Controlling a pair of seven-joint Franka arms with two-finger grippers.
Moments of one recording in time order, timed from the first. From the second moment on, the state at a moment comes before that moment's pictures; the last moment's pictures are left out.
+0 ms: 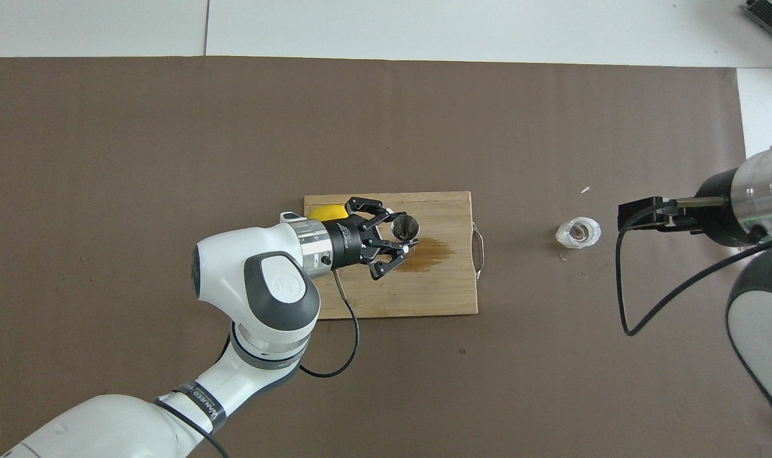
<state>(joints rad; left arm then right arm) -0.10 0.31 -0.59 -2.03 -1.50 2.70 -1.25 0.01 -0.10 0.04 -1.74 0.01 1.67 -0.12</state>
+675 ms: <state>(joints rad) -0.10 0.31 -0.59 -2.03 -1.50 2.70 -1.22 0.00 -0.12 0.03 -1.86 0.01 1.81 -0.88</state>
